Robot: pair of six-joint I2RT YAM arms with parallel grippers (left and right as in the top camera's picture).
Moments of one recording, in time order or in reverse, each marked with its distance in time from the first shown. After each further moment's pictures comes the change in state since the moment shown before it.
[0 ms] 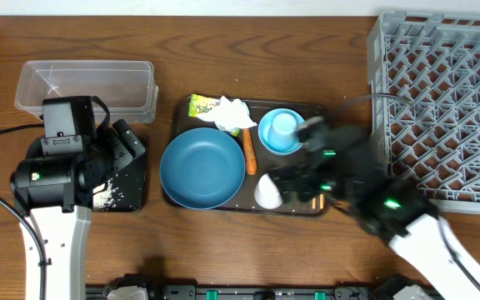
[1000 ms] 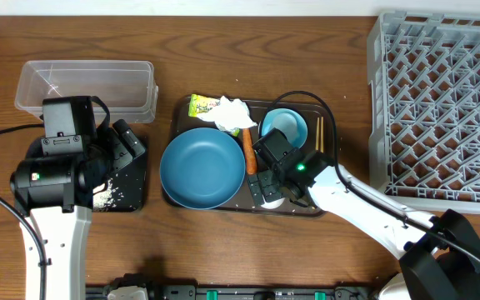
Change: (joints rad) left arm 0.000 0.000 0.000 0.000 0.000 0.000; right arm 0.093 0.459 0.060 -0.027 0.158 0.150
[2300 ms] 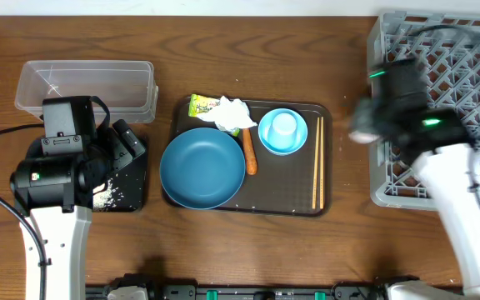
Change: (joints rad) left arm 0.000 0.000 0.000 0.000 0.000 0.000; right arm -0.608 -0.229 0.311 -0.269 0.153 -0.065
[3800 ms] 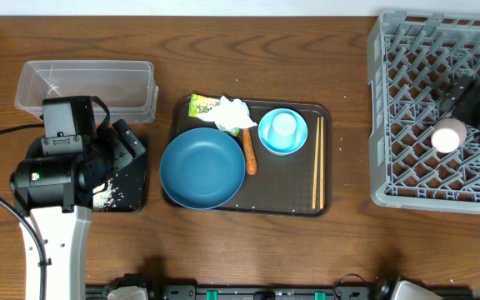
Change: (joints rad) left arm 0.000 0.000 0.000 0.000 0.000 0.000; right arm -0.509 -0.056 0.005 0.140 -0.385 -0.161
